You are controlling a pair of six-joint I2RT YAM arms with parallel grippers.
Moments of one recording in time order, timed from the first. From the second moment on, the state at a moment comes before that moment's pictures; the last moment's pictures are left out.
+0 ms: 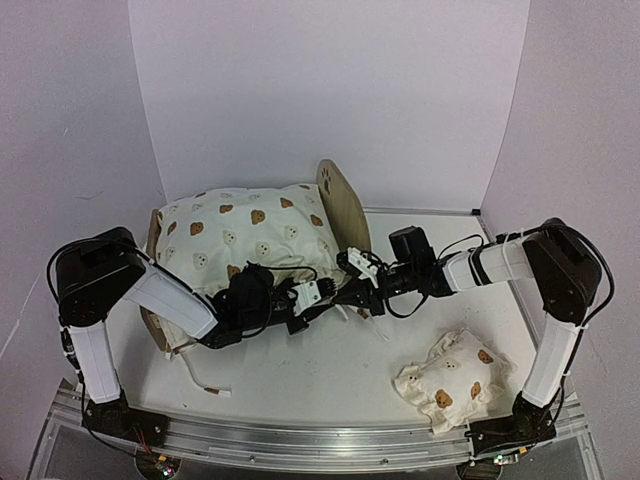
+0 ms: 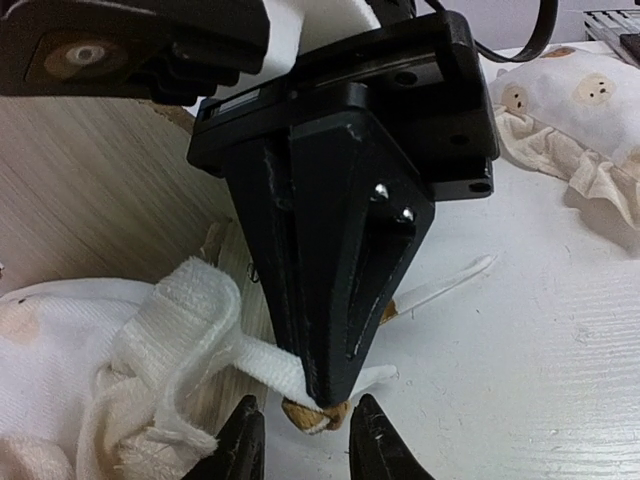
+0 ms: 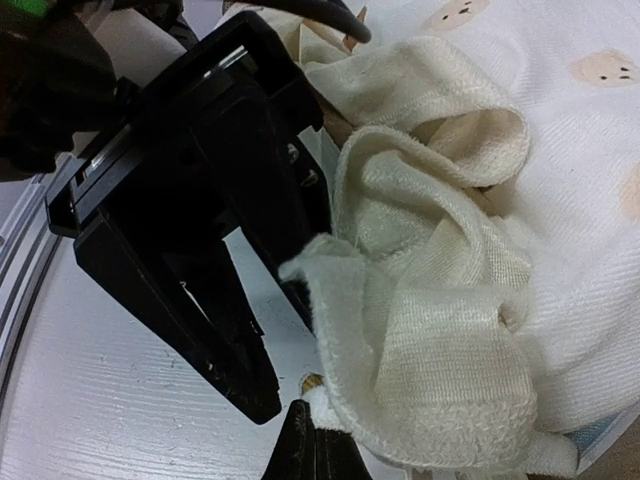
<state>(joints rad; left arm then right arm) -0.97 1.87 0.78 0.85 0.10 0.50 0.64 1.85 0.96 0.24 -0.83 -0.53</state>
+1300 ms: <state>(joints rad) -0.95 1.92 0.84 0.77 0.19 0.56 0.62 1.85 0.99 0.14 -0.85 -0.56</state>
